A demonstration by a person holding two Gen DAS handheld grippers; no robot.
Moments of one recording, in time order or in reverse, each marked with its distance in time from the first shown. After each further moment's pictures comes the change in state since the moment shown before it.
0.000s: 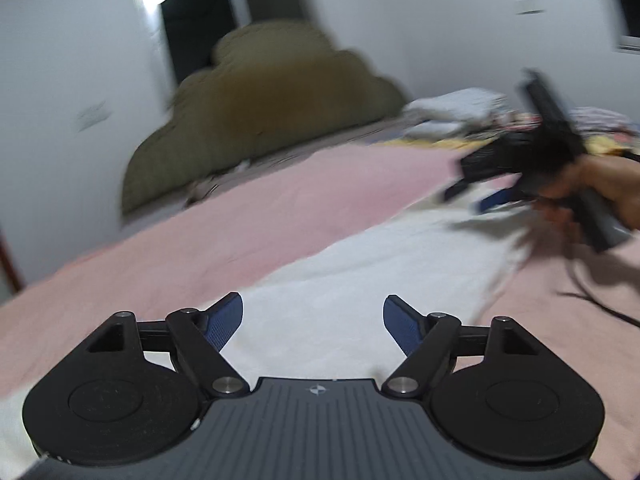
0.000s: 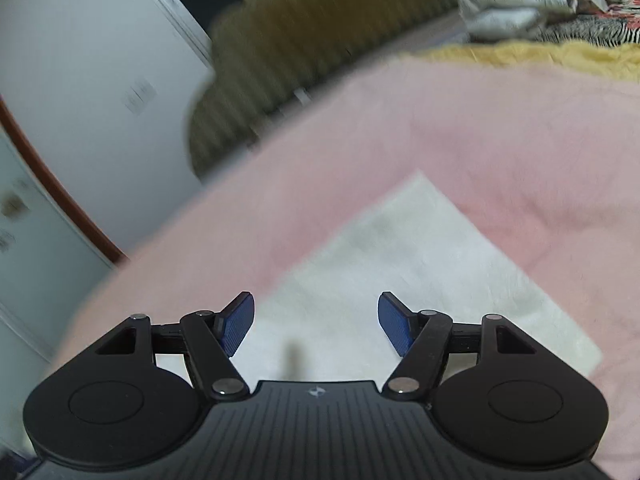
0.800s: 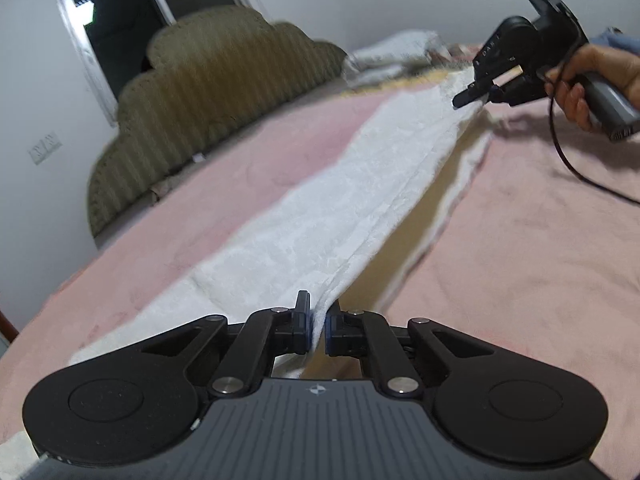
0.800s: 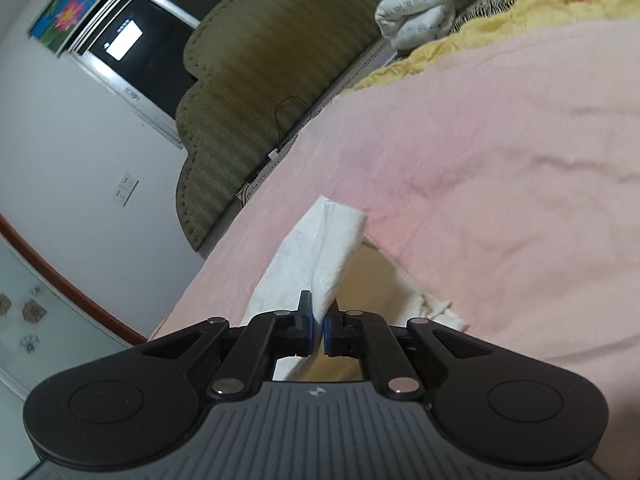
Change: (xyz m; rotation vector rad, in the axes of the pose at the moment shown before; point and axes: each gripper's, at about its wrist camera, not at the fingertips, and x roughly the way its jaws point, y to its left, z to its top) left arm -0.006 -0.010 -0.038 0.289 0.058 -0.105; right arm -0.076 -0.072 -0.037 0.290 -0.154 0.119
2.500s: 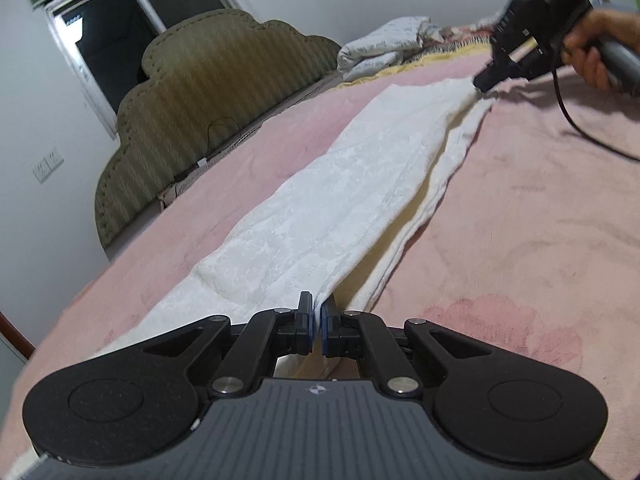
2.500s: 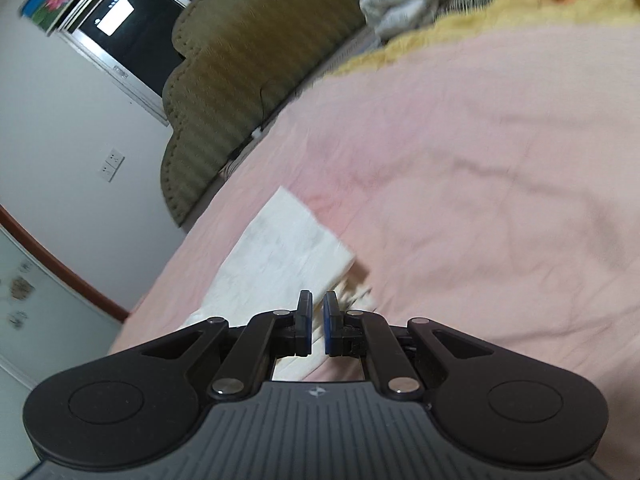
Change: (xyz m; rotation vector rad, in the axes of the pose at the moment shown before) left arm -0.004 -0.009 -0.009 0.088 -0.005 0.054; right arm -0.019 -0.026 0.008 -0.001 0.071 -0.005
